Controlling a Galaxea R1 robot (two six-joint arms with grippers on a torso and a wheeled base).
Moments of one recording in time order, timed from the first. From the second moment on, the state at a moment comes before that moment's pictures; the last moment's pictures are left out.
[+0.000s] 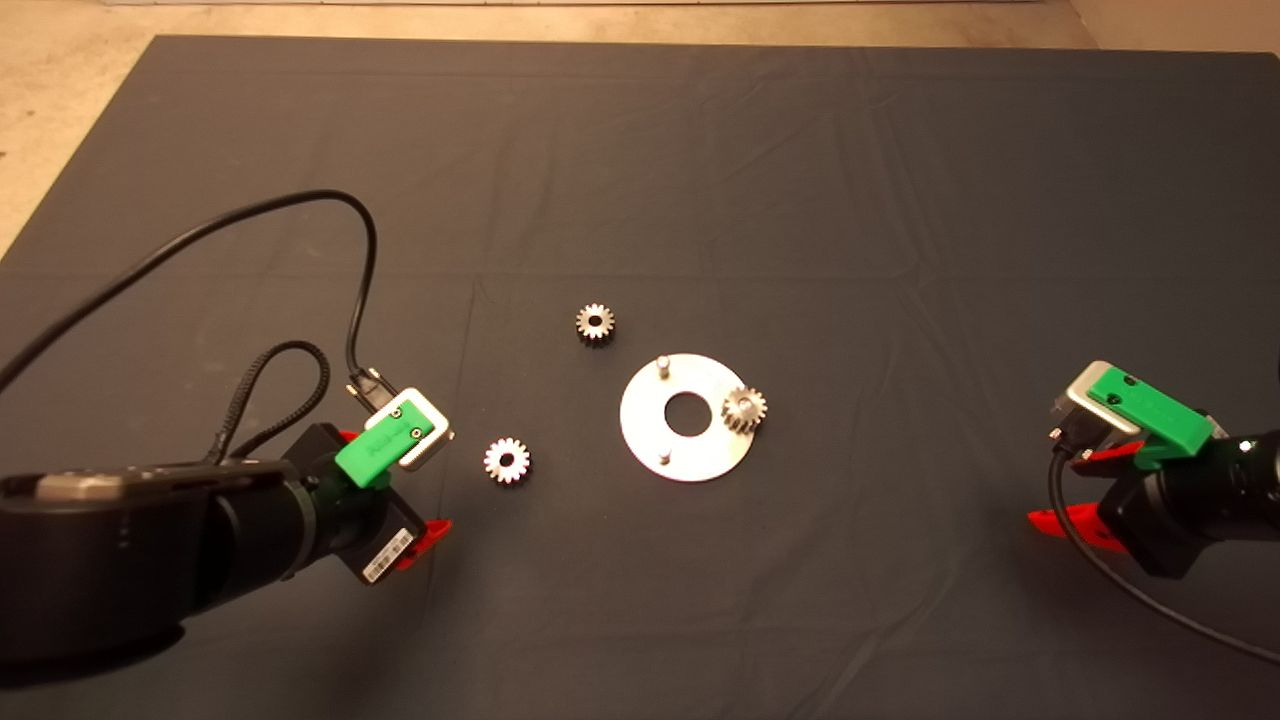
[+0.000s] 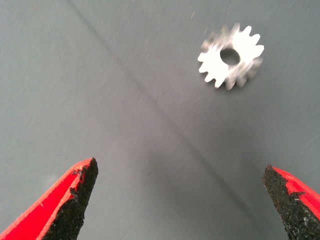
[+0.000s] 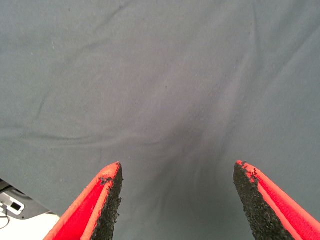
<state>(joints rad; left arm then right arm) -0.13 2.11 -0.43 1.03 1.51 -0.93 0.31 1.83 -0.39 -0.57 -1.36 0.86</state>
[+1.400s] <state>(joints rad) -0.06 2.25 -0.56 1.14 1.42 -0.97 0.31 1.83 -0.39 -0.57 -1.36 0.87</state>
